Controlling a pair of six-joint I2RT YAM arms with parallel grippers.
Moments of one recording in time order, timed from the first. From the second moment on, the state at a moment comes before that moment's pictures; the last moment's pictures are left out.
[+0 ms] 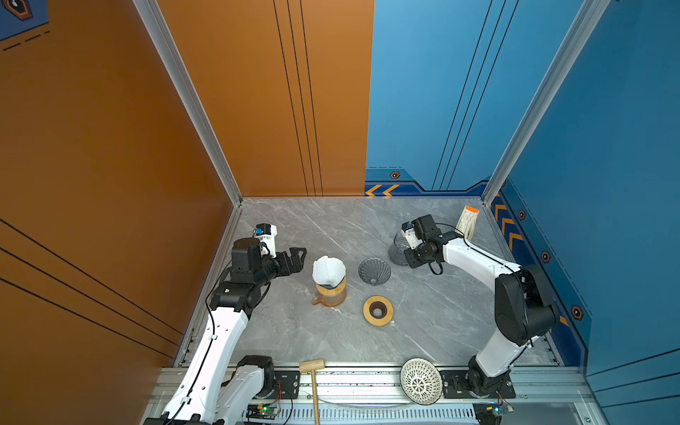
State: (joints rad) left arm -0.05 0.90 0.81 -0.45 0.32 -0.33; right arm 0.36 1.68 1.17 -0.60 0.02 -0.07
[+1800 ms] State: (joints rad) left arm -0.04 0.88 0.79 -0.45 0.35 -0.33; right arm 0.45 1.34 0.77 -0.50 0.10 0.09
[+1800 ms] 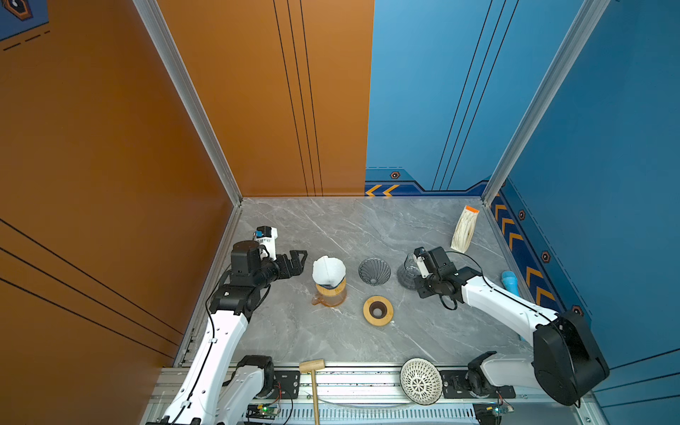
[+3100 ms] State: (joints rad) left arm -0.04 0.88 0.79 -0.45 0.35 -0.33; right arm 0.45 1.27 0.81 -0.56 0.13 0.05
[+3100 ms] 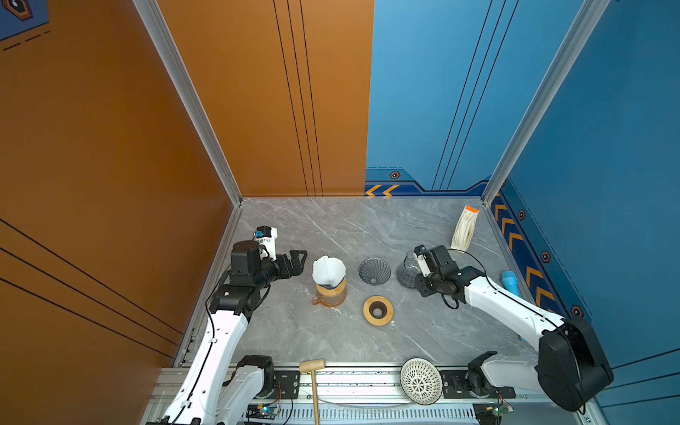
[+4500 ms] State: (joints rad) left arm 0.06 0.87 0.79 -0.49 0.41 -0.27; right arm 0.71 1.15 0.77 -0.61 -0.12 0.71
